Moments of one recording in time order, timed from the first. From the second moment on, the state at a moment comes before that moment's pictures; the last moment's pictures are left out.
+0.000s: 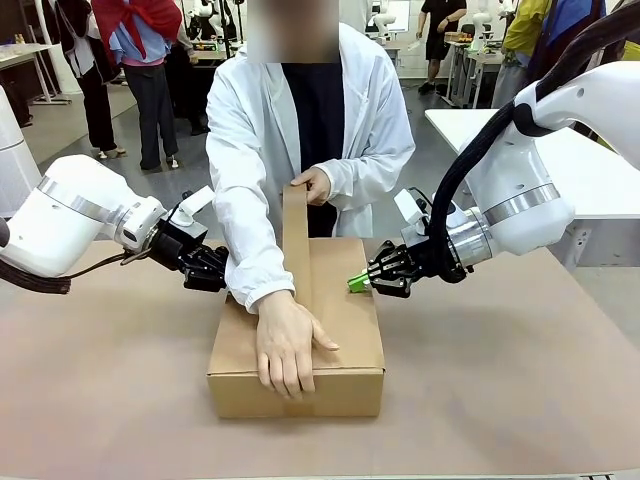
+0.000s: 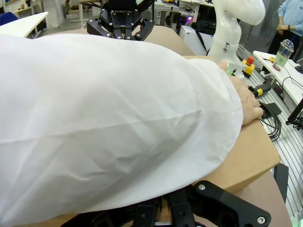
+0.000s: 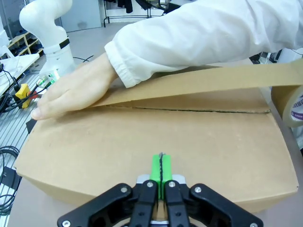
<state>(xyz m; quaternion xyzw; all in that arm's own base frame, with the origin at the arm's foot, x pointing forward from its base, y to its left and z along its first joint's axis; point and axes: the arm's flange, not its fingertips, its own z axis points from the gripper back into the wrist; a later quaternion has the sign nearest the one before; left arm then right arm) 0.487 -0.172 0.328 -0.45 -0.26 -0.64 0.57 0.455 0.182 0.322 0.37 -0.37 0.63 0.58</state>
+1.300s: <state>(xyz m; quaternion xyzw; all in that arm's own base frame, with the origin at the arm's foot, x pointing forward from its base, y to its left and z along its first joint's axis) 0.487 -0.173 0.327 -0.45 -0.26 -0.64 0.57 0.455 0.182 0.322 0.37 -0.37 0.63 0.58</state>
